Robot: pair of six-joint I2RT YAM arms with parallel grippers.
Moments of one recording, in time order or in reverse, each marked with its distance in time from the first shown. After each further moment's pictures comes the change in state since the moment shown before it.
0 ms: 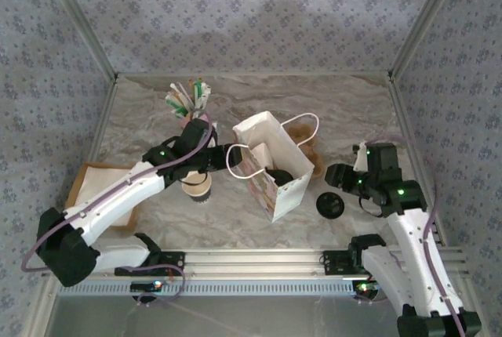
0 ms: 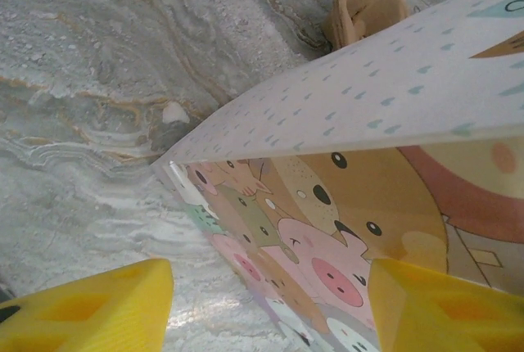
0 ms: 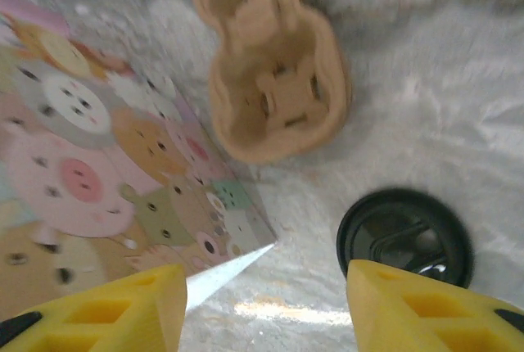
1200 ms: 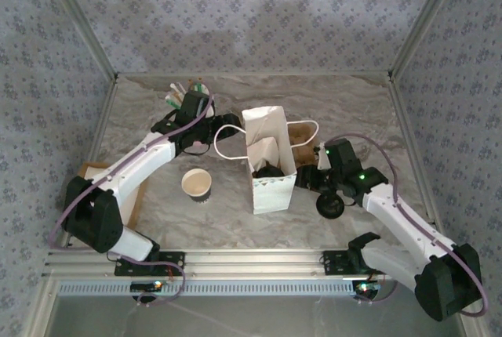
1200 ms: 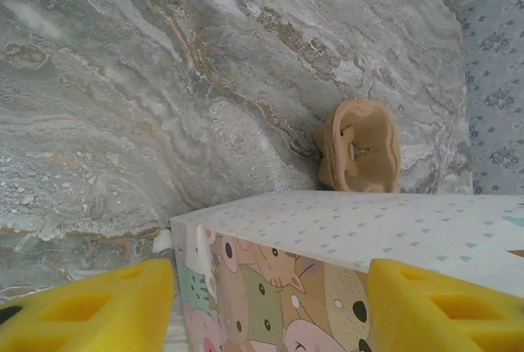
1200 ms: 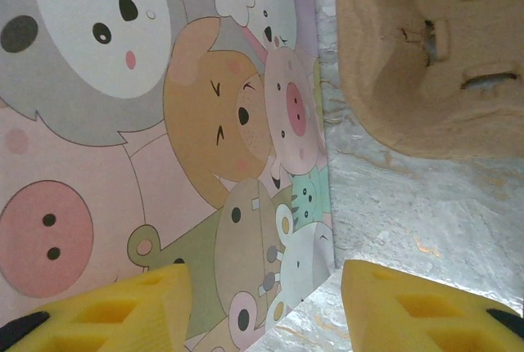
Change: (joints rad) left arm 0.195 0.247 0.173 0.129 0.121 0.034; right arm 0.306 0.260 -0.112 0.393 -0.076 0.182
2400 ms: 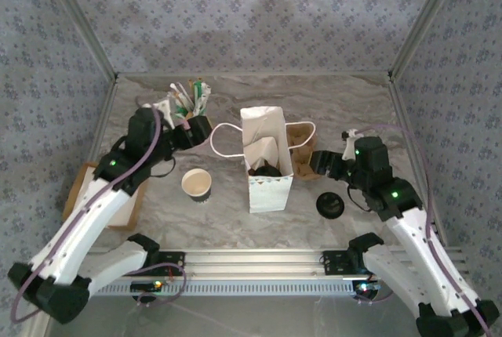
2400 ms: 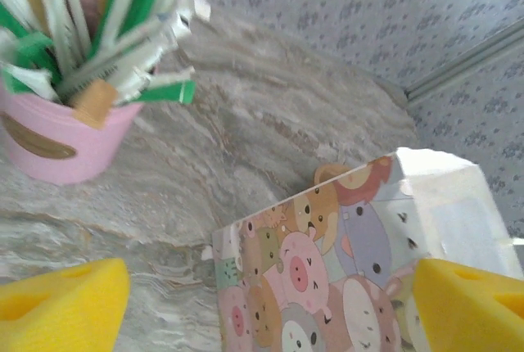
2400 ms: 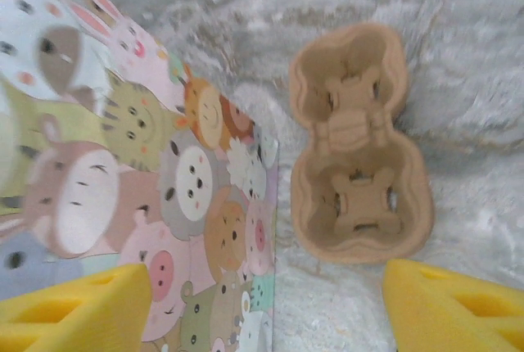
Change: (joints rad) left arm 0.031 -0.545 -0.106 -0.169 -0.210 0.060; right arm -0.080 -0.285 0.155 -0.119 0.256 -0.140
